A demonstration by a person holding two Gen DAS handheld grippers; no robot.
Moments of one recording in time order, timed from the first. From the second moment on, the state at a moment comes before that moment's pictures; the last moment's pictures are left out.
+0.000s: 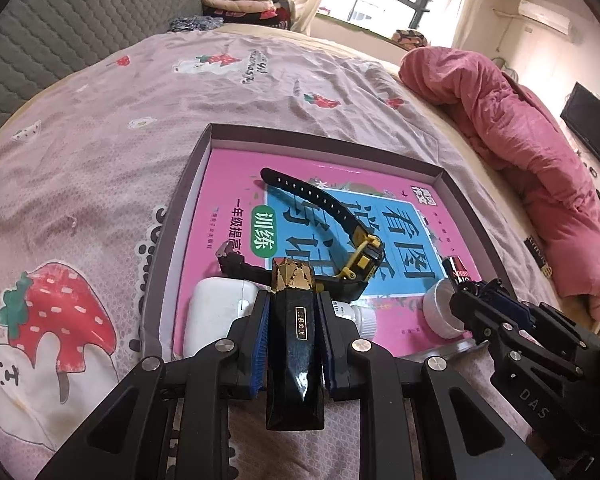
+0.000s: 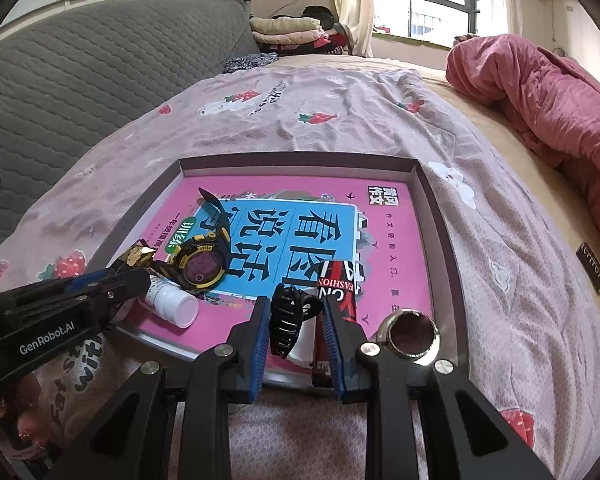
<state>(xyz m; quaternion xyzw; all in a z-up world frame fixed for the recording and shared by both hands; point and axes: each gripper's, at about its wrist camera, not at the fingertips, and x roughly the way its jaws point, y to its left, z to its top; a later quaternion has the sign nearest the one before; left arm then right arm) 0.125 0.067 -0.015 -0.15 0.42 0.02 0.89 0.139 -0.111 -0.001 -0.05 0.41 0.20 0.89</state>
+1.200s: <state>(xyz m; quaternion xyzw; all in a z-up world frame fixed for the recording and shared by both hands) 0.124 0.063 -0.014 -0.13 0.43 0.02 0.89 0.135 -0.102 -0.002 -0.11 0.41 0.17 0.89</state>
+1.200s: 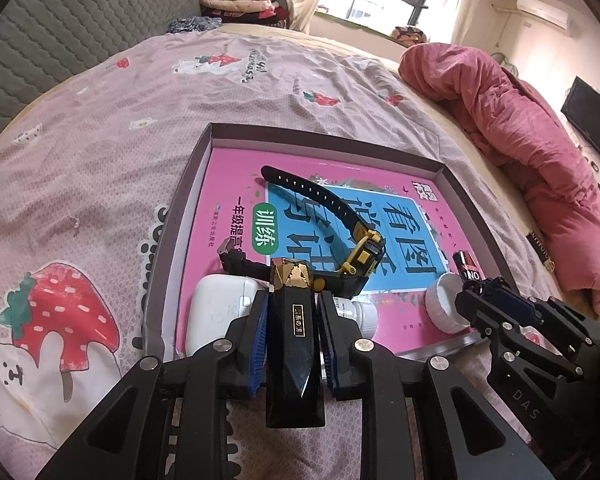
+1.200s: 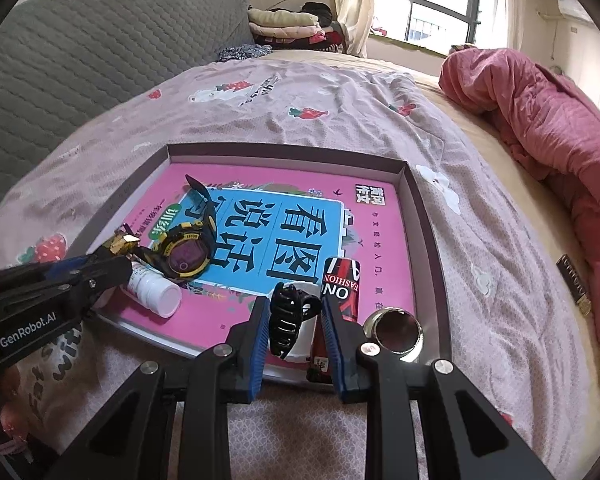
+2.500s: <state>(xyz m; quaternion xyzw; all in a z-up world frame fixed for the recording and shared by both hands) 0.120 0.059 -0.012 -0.12 0.43 0.02 0.90 0.130 -0.123 0.007 -0.06 0.42 0.16 0.89</state>
